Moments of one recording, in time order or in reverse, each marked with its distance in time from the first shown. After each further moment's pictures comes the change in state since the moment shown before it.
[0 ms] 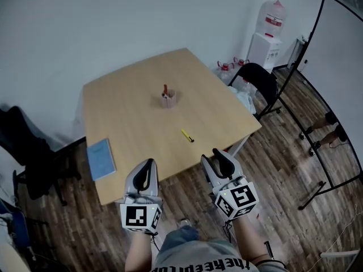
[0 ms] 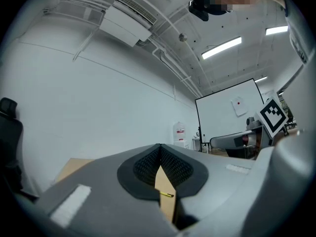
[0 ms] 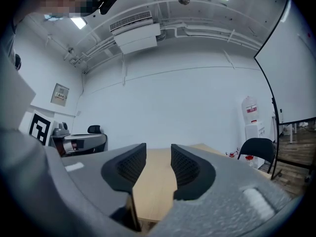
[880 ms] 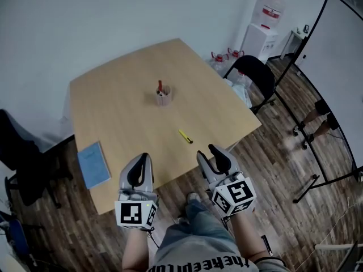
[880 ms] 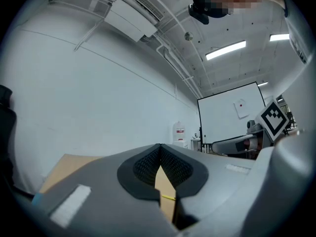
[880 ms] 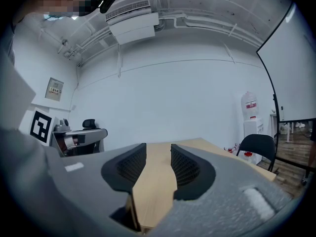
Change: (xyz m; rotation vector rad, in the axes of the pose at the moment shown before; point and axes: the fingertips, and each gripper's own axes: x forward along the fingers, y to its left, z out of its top) left arm 0.051 0.039 -0.014 -0.042 0.008 -0.034; right arm 0.055 -0.016 -0.016 0.002 0.077 -0.036
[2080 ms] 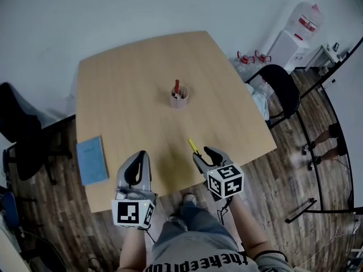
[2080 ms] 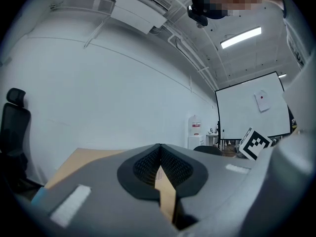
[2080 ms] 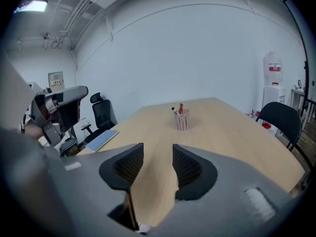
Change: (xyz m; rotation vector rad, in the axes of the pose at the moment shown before) left arm 0.054 0.051 -0.029 -0.028 0.068 0.178; right arm 0.121 -0.053 -0.121 0.043 0.484 0.170
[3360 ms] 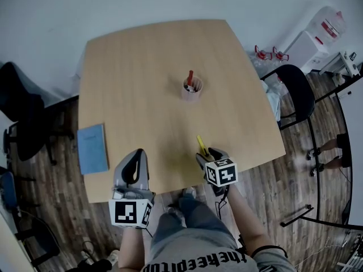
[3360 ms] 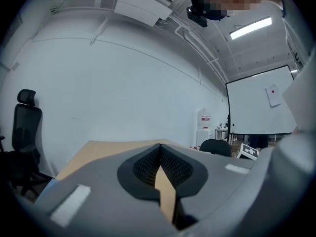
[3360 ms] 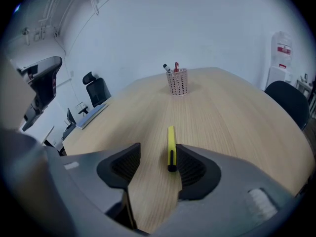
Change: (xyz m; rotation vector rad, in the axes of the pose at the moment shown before) left arm -0.001 0.026 -0.025 -0.018 0.082 0.108; right arm 0.065 -0.035 -0.087 0.031 0.309 -0.002
